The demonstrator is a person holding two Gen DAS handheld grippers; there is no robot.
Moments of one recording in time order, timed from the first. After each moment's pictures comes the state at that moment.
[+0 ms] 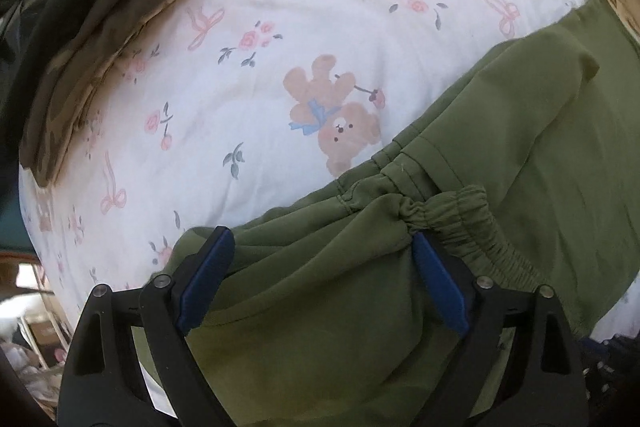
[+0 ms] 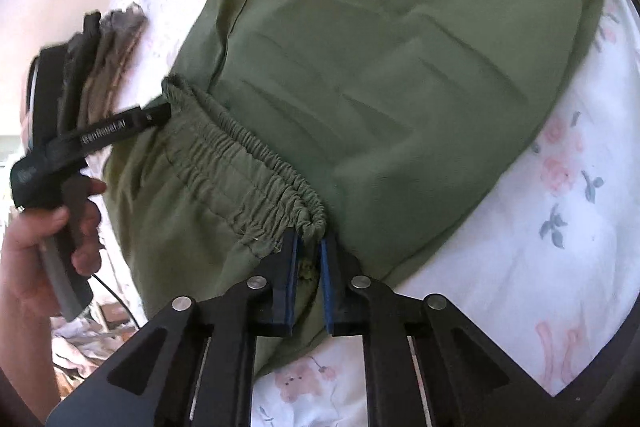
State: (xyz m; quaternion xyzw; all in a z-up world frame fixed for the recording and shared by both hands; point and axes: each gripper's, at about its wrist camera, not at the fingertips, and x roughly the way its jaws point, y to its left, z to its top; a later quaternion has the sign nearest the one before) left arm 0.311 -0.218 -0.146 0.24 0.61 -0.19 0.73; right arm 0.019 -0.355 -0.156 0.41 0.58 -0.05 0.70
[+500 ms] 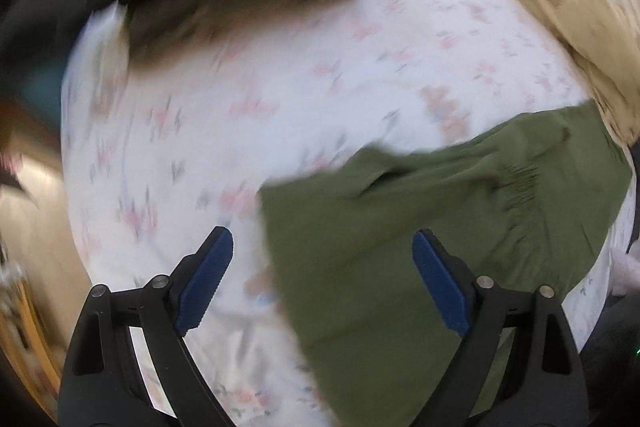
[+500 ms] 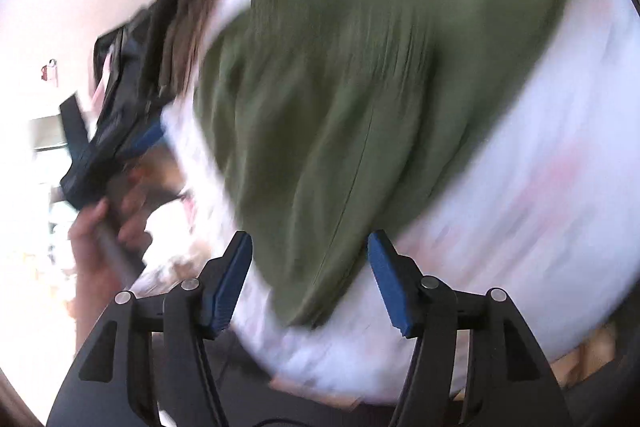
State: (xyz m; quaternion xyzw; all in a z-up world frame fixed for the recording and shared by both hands) left arm 0.290 -0.040 -0.088 0.05 0.61 -0.15 0.78; right arm -0.049 -0.289 -0.144 0.52 0.56 0.10 0.63
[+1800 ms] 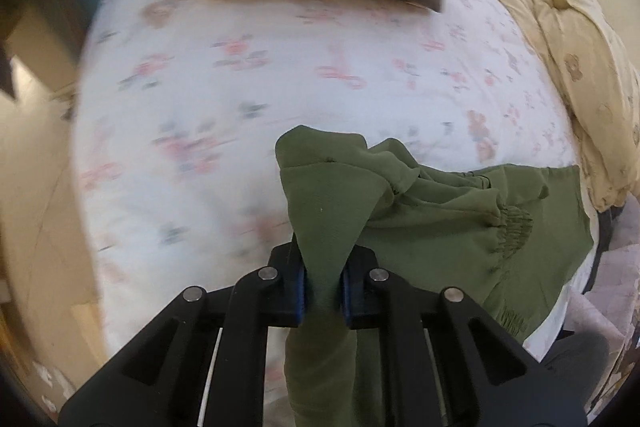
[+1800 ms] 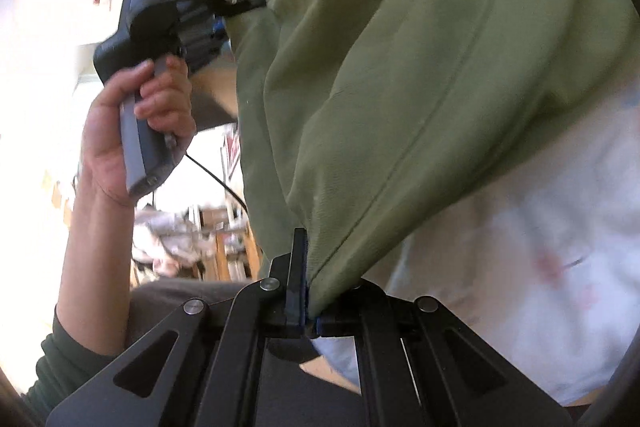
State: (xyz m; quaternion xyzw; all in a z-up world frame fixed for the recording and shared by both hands) left arm 0.280 0.071 -0.085 -0.07 0.63 -0.12 0.77; right arm -0.053 -0.132 -0.137 0.47 0.55 0.23 0.66
